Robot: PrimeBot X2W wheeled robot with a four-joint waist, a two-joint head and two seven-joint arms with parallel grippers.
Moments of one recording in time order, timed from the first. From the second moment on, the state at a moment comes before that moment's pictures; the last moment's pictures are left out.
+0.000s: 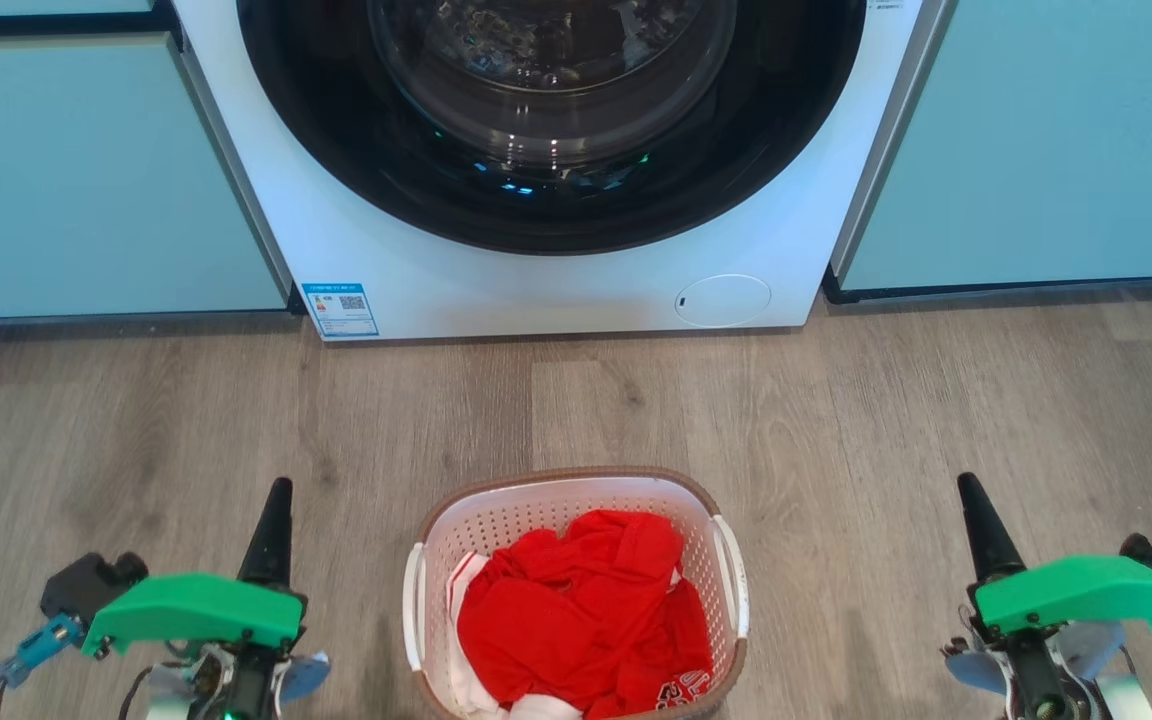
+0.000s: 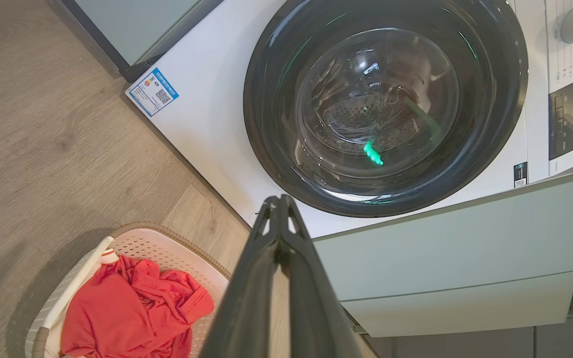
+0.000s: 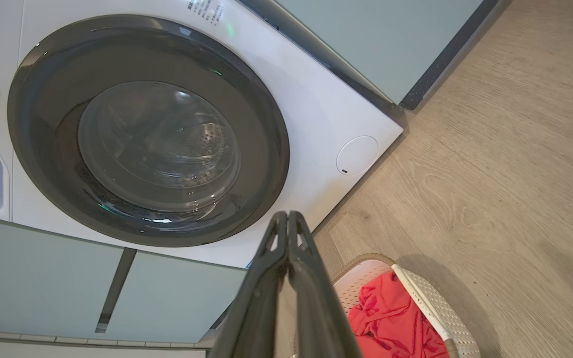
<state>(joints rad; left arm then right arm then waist) 0.00 0.06 -0.09 0.24 -1.14 -0.06 -0.05 0.00 -0.06 0.00 0.21 1.13 0.12 -0.05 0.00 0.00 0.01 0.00</state>
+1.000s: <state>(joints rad) -0.03 0.06 -0.01 0.26 -1.45 -0.10 0.03 -0.04 -0.06 -0.06 0.25 1.44 0.12 0.03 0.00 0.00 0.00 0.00</state>
